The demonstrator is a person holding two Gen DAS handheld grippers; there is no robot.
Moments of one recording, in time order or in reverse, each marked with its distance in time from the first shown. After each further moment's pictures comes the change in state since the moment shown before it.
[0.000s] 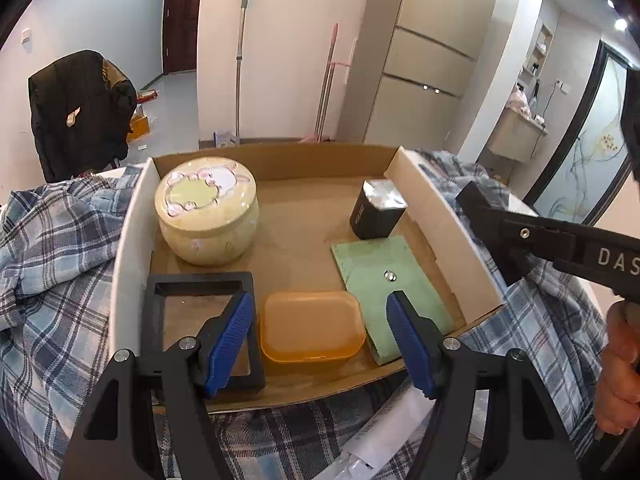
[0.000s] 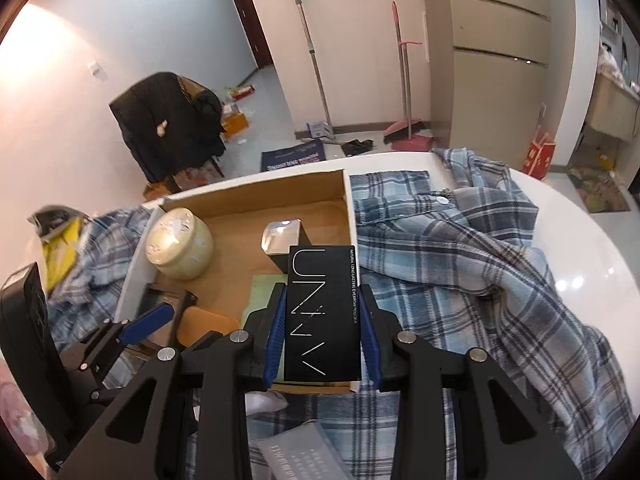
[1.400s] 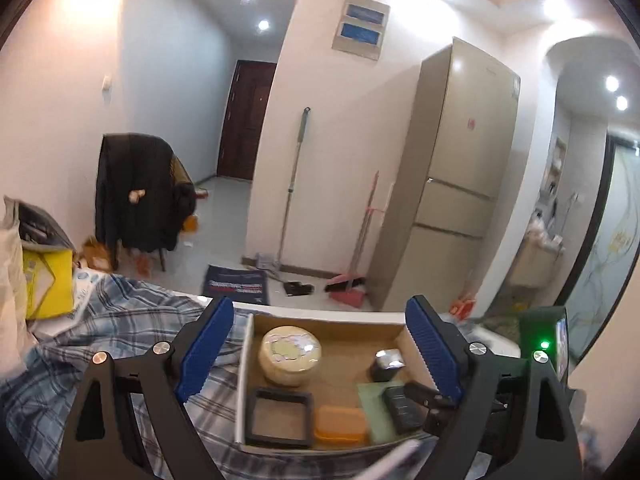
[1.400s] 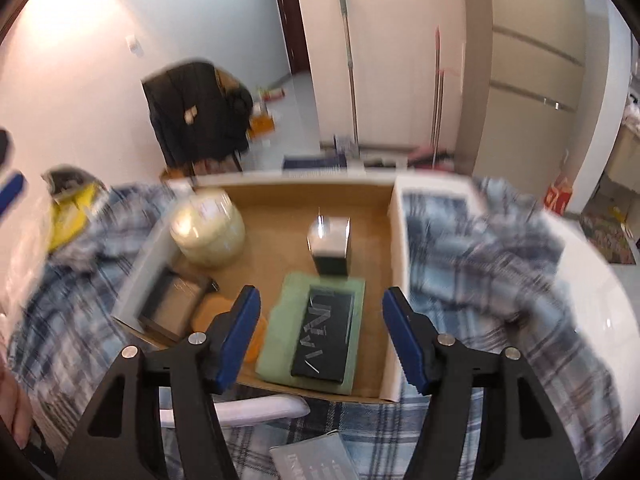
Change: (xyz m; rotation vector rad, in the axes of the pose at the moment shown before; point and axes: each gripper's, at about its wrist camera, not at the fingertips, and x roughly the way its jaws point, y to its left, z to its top) left arm -0.160 0.018 0.022 -0.139 -0.516 0.082; right arm -0.008 0.035 -0.009 -0.172 -0.091 0.011
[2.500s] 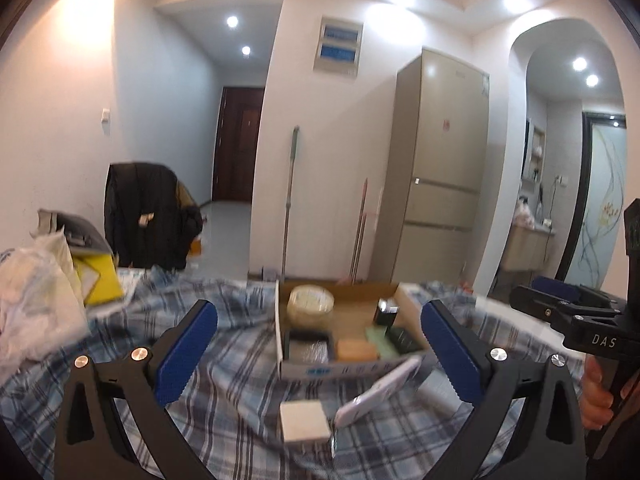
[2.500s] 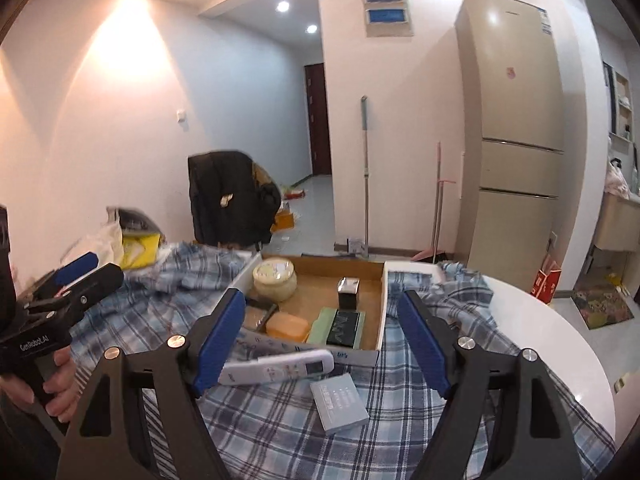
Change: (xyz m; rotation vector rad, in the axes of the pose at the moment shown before) left arm -0.106 0.011 -0.067 0.126 -0.034 0.023; right arm -0.152 0.026 -0.075 -0.107 -0.363 0.029
